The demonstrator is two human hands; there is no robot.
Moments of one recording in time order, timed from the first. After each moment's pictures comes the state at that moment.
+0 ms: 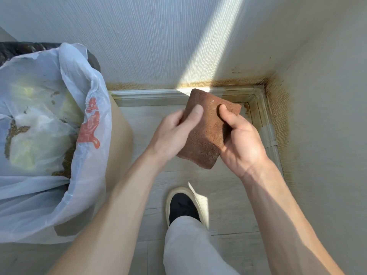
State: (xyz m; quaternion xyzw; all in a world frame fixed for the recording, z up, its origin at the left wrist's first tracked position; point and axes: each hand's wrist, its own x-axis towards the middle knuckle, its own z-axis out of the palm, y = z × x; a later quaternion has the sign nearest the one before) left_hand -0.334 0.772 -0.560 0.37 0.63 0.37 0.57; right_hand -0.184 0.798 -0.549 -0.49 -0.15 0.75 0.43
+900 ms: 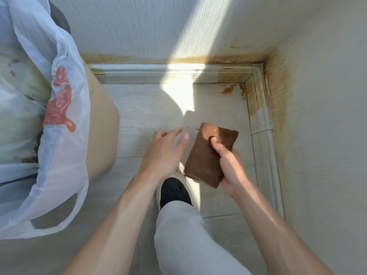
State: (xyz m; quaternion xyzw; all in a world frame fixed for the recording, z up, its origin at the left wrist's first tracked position) left_hand -0.324 0.719 -0.647 0.46 0.73 0.14 0.48; right_hand -0.153 0.733 -0.617 -0.67 -0.11 0.67 0.29
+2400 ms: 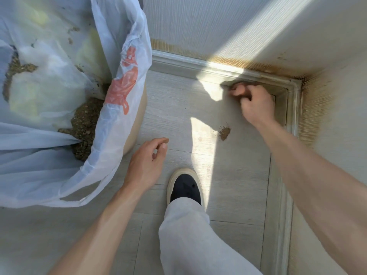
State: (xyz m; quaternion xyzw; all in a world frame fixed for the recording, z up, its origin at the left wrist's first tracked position) left_hand -0.386 0.644 -0.681 0.33 0.78 0.27 0.46; right_hand -0.157 0.906 -0.682 -0.64 -0.74 0.20 0.00
